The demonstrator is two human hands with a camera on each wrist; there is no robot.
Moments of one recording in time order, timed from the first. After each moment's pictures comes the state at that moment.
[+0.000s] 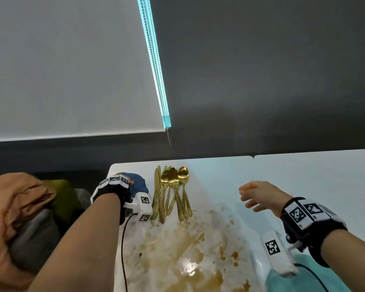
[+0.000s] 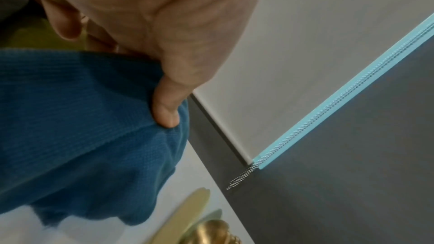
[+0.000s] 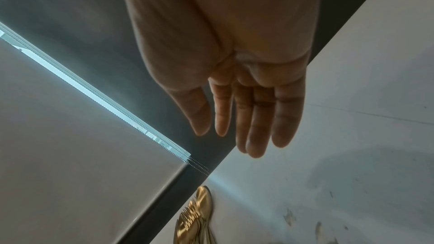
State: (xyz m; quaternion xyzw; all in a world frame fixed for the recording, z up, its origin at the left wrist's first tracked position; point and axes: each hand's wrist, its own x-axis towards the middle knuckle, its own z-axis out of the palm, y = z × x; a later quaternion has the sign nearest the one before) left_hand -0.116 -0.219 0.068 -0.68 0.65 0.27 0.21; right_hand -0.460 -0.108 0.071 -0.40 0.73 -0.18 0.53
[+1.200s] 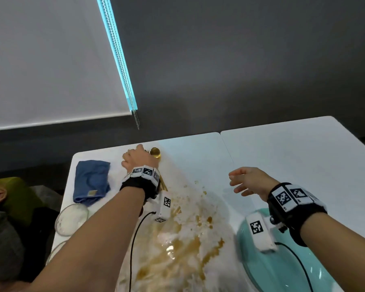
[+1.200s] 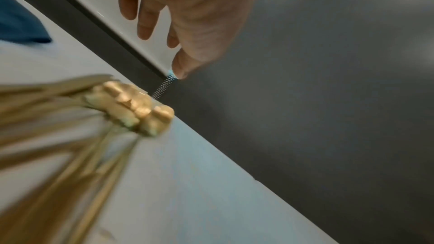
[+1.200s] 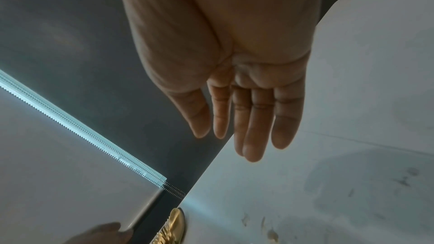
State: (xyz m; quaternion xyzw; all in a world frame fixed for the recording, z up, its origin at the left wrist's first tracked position) left_hand -0.230 -0.189 0.030 -0.78 0.59 0.18 -0.05; right_hand -0.476 -0.046 0.069 -0.32 0.76 -0.23 0.51
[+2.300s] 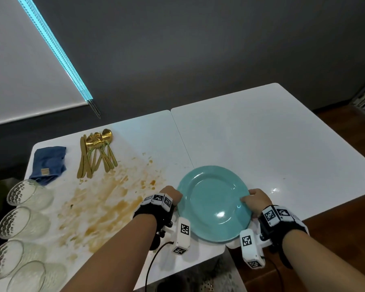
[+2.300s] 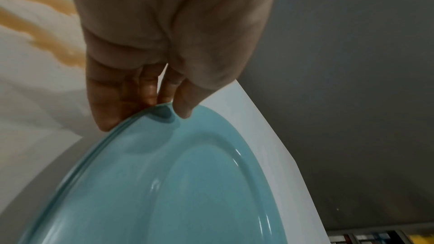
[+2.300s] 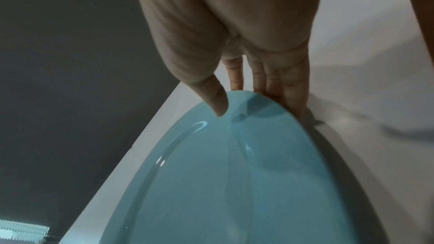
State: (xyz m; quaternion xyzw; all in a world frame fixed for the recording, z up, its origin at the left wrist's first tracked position) left_hand -0.398 0.051 -0.030 -0.64 0.60 0.47 0.11; right_hand -0.614 0.177 -0.034 -0.17 0.86 -0.22 0.43
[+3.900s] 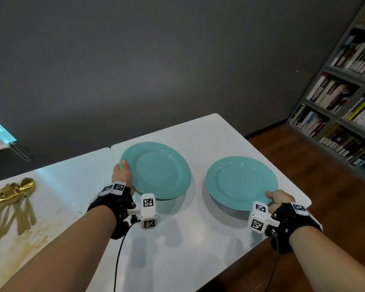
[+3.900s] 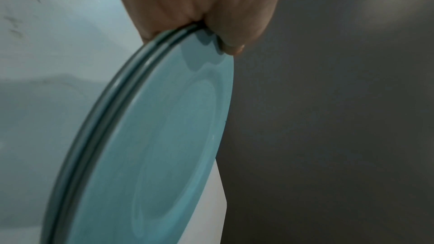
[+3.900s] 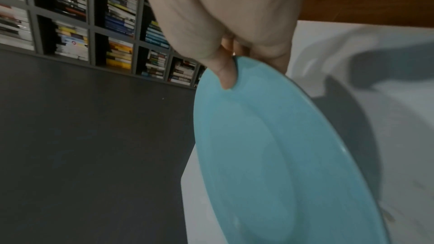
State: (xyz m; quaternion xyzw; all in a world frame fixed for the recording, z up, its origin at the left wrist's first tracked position) left_hand -0.549 -0.038 0.039 -0.63 0.45 0.54 -0.34; right_hand -0.858 0.217 0.028 0.17 0.79 -0.49 0.32
